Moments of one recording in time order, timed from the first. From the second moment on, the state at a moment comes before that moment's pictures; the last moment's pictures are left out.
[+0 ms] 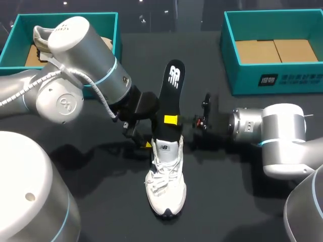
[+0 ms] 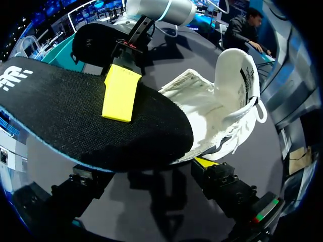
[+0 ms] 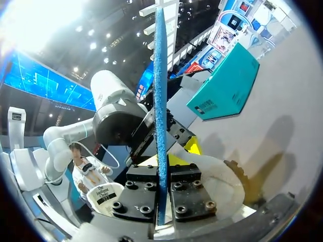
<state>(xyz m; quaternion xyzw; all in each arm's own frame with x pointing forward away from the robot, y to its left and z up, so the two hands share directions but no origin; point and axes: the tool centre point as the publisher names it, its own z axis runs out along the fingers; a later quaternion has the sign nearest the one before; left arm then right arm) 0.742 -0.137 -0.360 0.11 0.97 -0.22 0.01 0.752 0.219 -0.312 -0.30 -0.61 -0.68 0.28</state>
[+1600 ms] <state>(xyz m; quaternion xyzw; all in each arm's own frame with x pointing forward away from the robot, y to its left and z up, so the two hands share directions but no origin) 0.742 -0.137 -0.360 0.11 0.97 -0.22 0.01 0.712 0.218 -0.328 -0.32 -0.62 -0.66 0.28</state>
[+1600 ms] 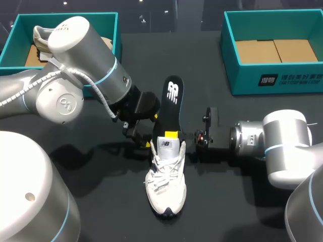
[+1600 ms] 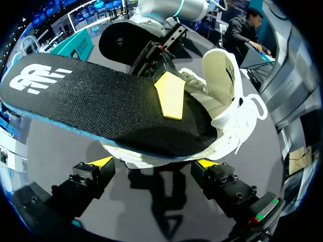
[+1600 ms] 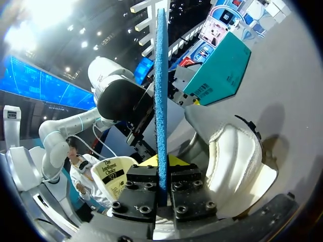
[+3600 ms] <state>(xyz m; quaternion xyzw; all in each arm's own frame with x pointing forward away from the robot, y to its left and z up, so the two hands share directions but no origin) 0.742 -0.137 -0.360 0.11 0.97 -0.22 0.01 0.705 0.222 -0.329 -0.33 -0.65 -0.62 0.29</state>
